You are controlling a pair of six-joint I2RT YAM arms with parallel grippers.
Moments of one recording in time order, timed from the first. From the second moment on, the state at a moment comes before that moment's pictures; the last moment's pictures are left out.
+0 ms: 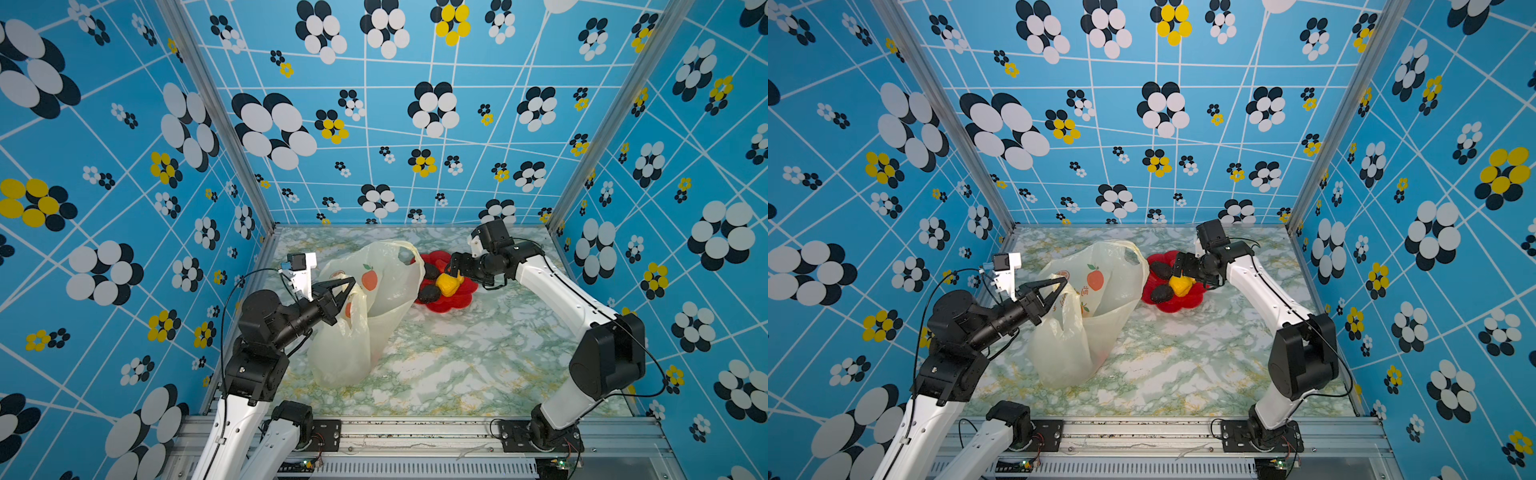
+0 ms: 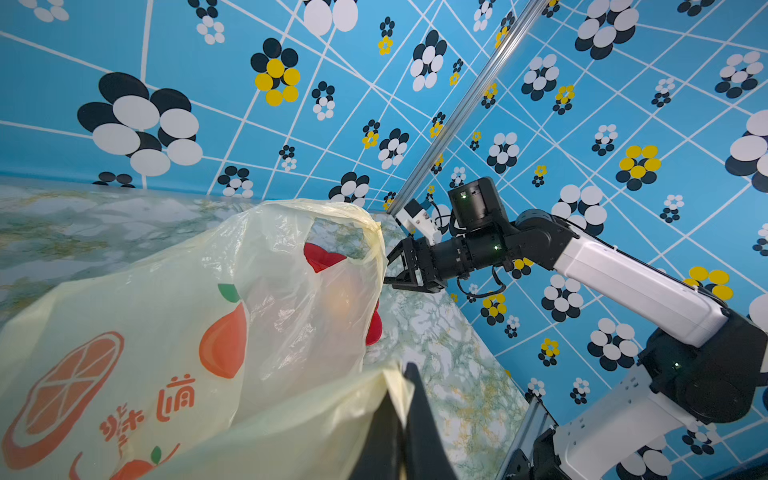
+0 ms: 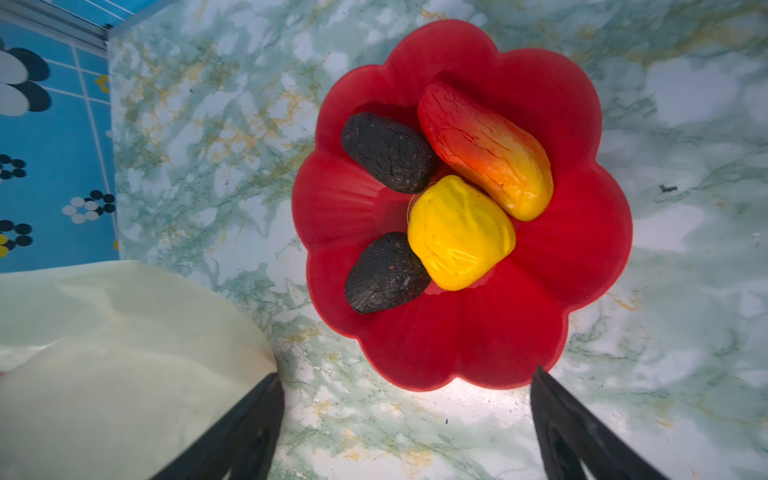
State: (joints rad) left arm -0.21 0.65 0.85 -0.24 0.58 -0.57; right arm 0.34 1.73 1.47 -0.79 -0.20 0.46
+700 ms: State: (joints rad) left arm -0.20 0.56 0.83 -0.31 0.56 -0.49; right arm 0.34 2.04 1.71 -0.89 -0.12 0.46
